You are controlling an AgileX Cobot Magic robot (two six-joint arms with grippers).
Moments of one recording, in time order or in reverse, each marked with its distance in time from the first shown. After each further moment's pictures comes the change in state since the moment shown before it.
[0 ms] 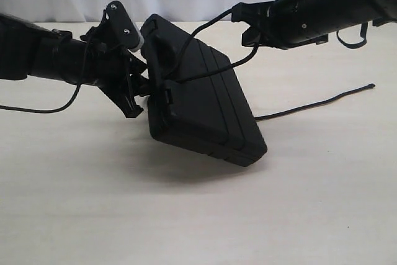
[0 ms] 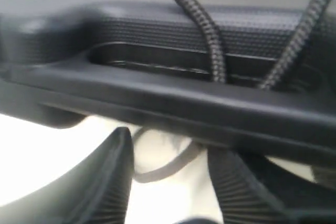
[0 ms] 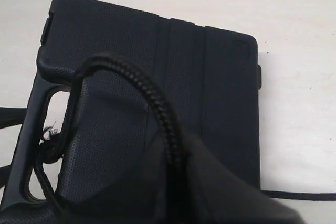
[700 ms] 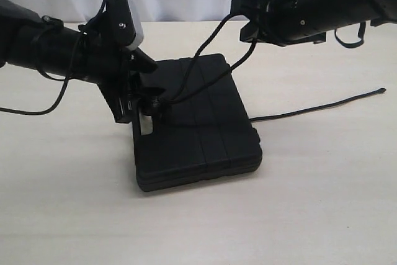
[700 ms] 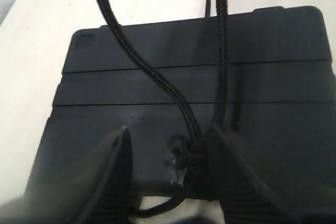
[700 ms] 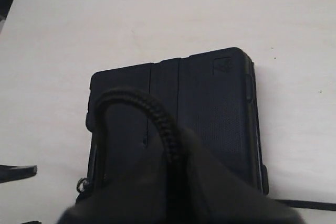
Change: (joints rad) left arm -0.002 -0.091 -0.004 0.218 0.191 -0.109; right arm 0.000 0.001 0.000 0.060 -0.022 -0.002
